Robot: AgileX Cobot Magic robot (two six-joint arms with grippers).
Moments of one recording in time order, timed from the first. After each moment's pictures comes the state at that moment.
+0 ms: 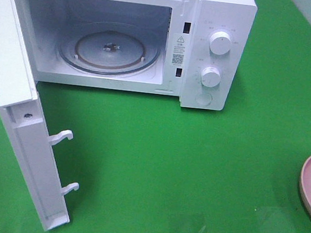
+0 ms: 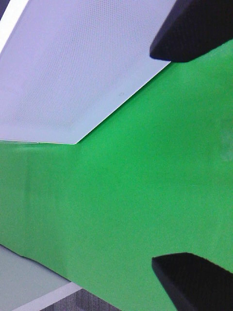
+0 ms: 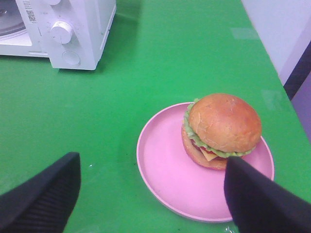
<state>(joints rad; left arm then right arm) 0.06 0.00 -0.51 -0.06 1.05 0.06 0.07 -0.01 -0.51 -0.10 1.00 0.10</state>
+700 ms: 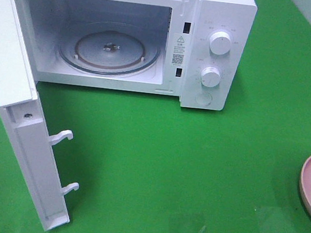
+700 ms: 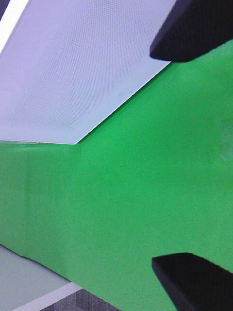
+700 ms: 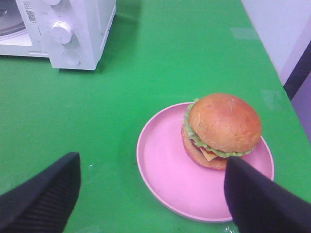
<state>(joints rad) 0.06 0.00 -0.51 -0.06 1.05 0.06 0.07 -0.01 -0.51 -0.10 1.00 0.10</state>
